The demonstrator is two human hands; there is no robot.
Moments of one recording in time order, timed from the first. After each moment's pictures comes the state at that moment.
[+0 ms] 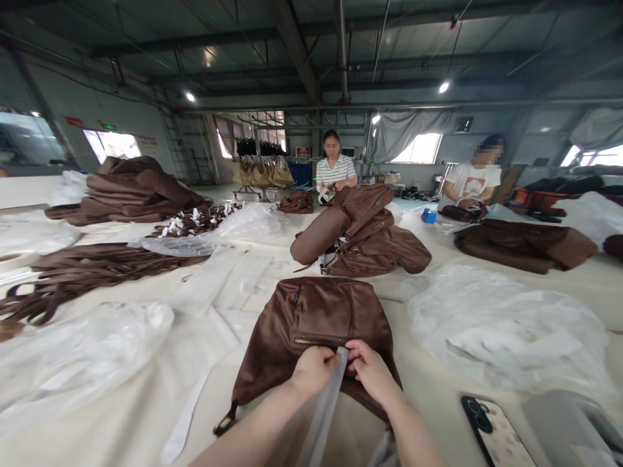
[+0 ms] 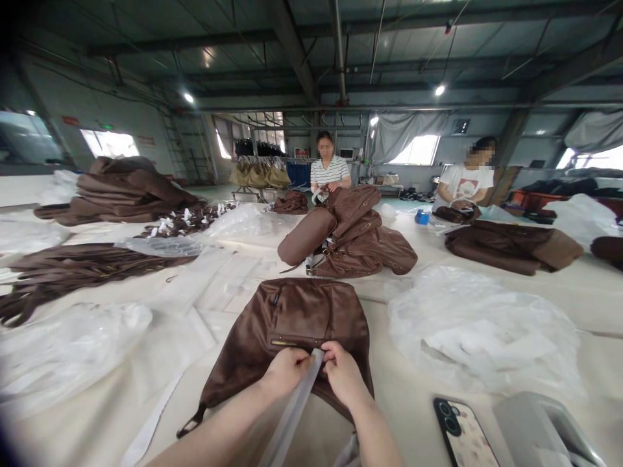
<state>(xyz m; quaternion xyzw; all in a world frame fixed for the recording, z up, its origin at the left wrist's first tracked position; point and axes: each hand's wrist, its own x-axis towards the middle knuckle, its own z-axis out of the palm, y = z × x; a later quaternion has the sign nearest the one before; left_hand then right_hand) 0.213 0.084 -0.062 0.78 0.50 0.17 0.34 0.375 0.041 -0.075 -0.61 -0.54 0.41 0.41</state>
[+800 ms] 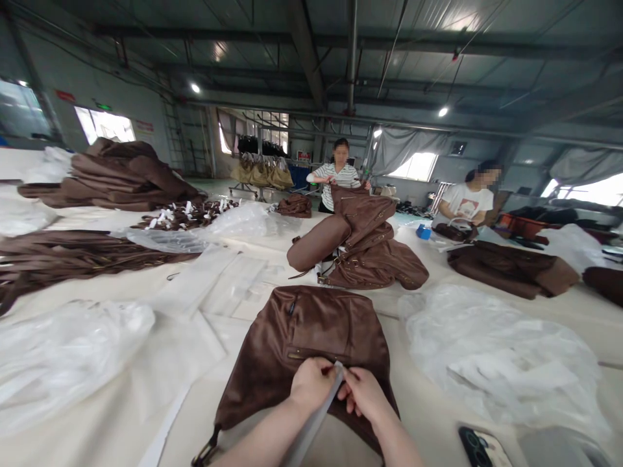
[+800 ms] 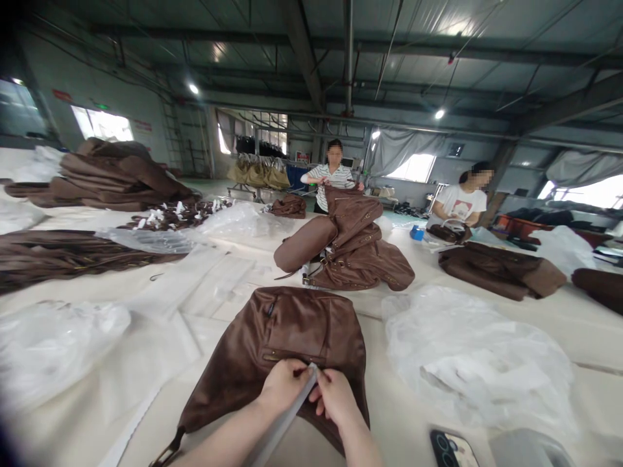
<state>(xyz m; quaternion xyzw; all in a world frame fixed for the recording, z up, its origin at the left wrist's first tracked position) 0.224 0.090 -0.063 0.74 0.53 0.22 0.35 0.367 0.059 -0.091 -0.66 -0.47 0.47 0.35</state>
